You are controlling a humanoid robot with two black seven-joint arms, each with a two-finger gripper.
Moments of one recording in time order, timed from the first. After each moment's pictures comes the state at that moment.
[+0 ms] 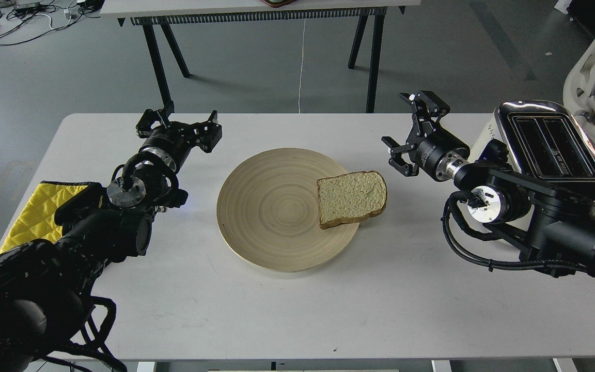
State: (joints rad) left arm -0.89 -0.01 -0.64 -0.16 -1.04 -0.49 0.16; right arm 0.94 -0.34 0.12 0.84 0.20 0.12 0.33
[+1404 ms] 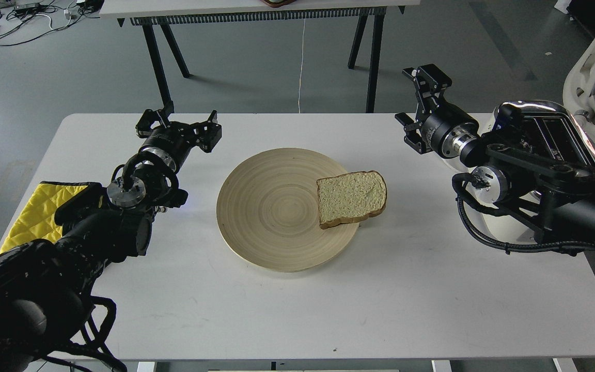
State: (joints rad) left arm -0.89 -0.01 -0.64 -0.16 -1.04 -0.49 0.15; right arm 1.07 -0.41 0.02 0.94 -0.01 -0.13 0.32
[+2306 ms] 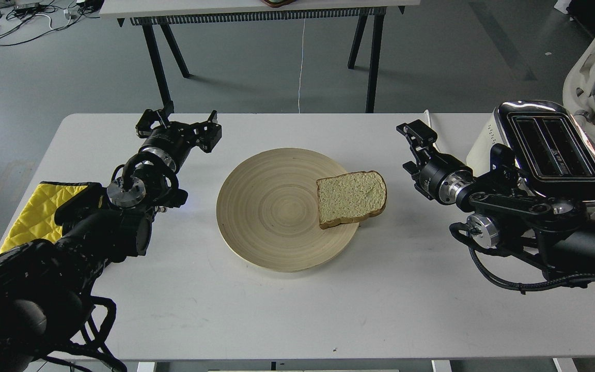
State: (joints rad) left arm -0.89 -0.01 -0.64 -0.16 -1.04 -0.49 0.15; right arm 1.01 -0.38 -0.18 0.98 -0.03 -0.26 0.33
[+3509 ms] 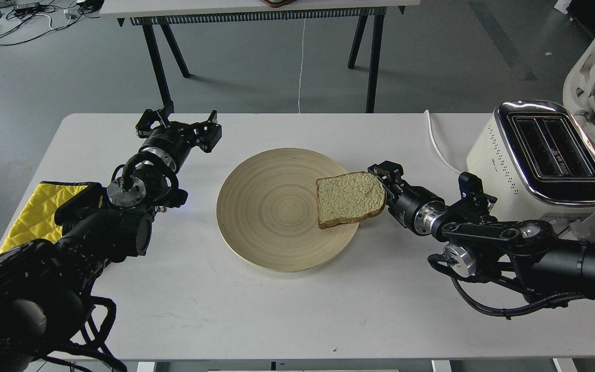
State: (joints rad) left arm -0.89 -0.01 -0.64 -0.16 -1.04 -0.49 0.15; right arm 0.98 -0.32 -0.27 1.02 -0.03 -0.28 0.33
